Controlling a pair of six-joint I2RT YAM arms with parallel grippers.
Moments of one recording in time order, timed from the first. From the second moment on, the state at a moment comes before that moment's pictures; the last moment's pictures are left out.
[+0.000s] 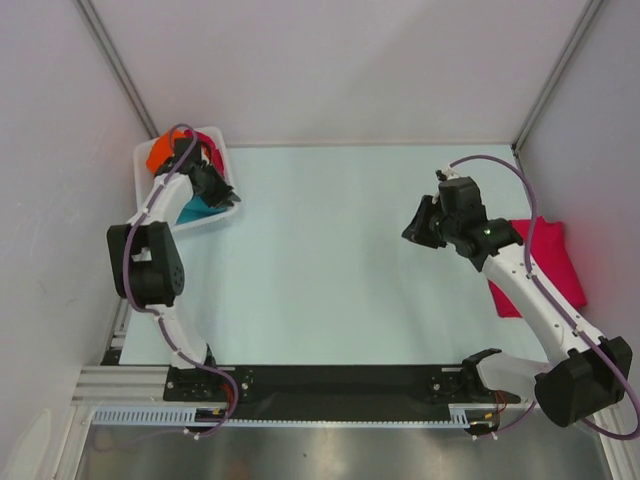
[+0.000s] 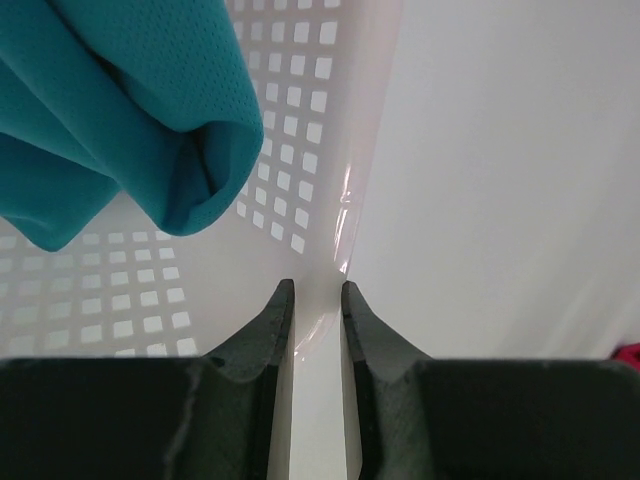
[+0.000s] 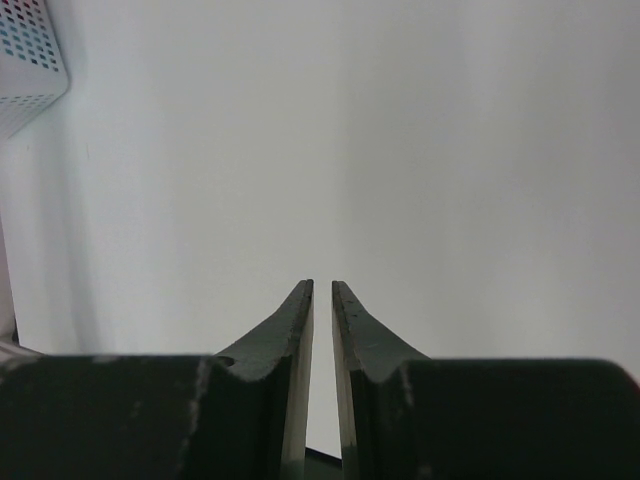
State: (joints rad) left arm 0.06 1.90 1.54 -0.63 0.22 -0.58; right arm 0.37 1.18 1.10 -0.63 -0.08 0.57
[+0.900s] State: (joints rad) left arm 0.19 1.64 1.25 -0.64 0.10 -0.62; right arm 0.40 1.17 1.05 -0.59 -0.10 0.59
